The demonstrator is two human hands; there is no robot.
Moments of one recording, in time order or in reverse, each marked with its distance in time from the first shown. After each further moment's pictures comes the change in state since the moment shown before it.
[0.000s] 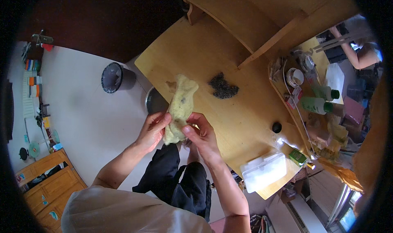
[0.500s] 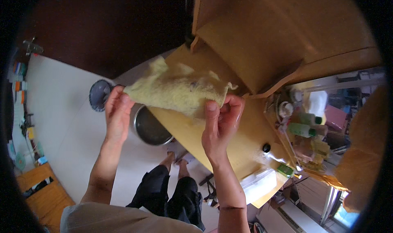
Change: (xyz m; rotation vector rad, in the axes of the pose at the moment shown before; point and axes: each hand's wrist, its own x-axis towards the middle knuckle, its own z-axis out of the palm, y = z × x) left_hand 0.043 0.141 -0.041 -0.057 0.106 0.594; right_hand 0.091 -0.087 0.064 -0.299 0.346 -0.831
